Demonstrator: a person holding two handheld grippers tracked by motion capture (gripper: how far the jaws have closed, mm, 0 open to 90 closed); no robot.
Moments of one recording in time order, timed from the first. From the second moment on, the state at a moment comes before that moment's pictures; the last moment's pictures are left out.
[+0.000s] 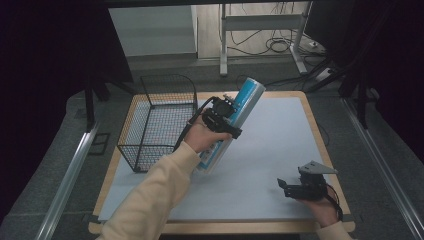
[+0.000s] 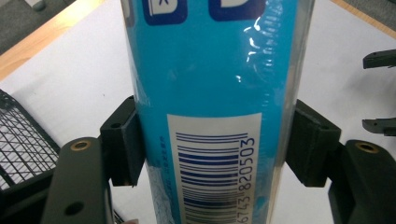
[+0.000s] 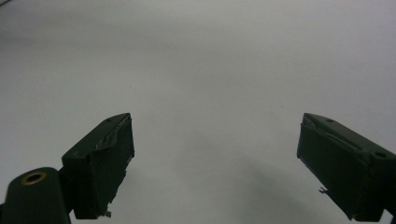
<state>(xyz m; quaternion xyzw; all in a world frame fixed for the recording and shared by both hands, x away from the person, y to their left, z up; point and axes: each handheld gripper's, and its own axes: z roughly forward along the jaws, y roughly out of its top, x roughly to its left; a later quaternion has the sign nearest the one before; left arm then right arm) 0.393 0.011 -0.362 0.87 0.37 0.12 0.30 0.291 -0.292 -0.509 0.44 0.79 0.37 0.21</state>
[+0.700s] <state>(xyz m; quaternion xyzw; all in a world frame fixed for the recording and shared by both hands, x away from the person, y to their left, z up) 0.394 0.010 -0.339 0.86 0.37 0.13 0.32 0.291 -0.292 -0.509 0.44 0.79 0.37 0.21</state>
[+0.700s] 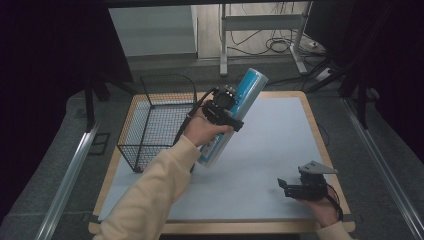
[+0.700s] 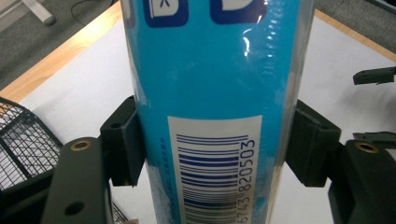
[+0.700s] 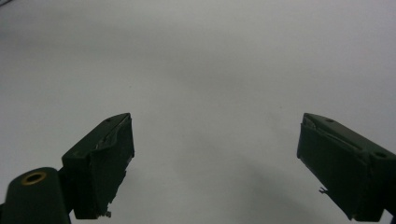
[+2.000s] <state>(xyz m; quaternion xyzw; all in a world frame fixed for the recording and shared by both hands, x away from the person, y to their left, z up) 0.431 0.040 -0.295 0.85 0.39 0.17 0.31 0.291 -0.293 -0.510 0.44 0.79 0.37 0.21</state>
